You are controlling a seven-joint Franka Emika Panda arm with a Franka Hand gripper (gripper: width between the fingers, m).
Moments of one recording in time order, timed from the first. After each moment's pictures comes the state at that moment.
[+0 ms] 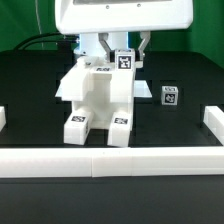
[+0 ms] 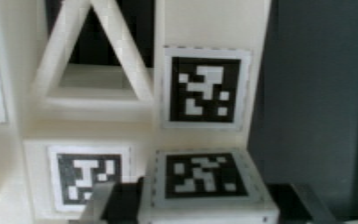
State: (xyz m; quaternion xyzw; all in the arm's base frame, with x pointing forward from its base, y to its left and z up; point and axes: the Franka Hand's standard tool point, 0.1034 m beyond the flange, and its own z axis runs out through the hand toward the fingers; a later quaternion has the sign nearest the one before) arm 0.526 -0.008 0.110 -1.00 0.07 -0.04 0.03
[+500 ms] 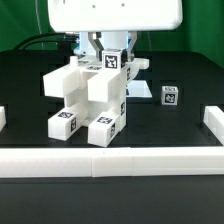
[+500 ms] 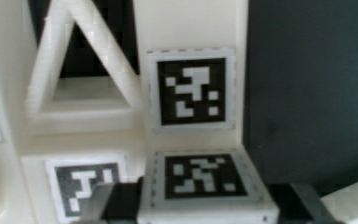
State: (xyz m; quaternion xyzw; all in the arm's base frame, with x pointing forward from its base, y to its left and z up) arm 0.527 -0.022 0.111 -0.97 0.22 -0.03 0.04
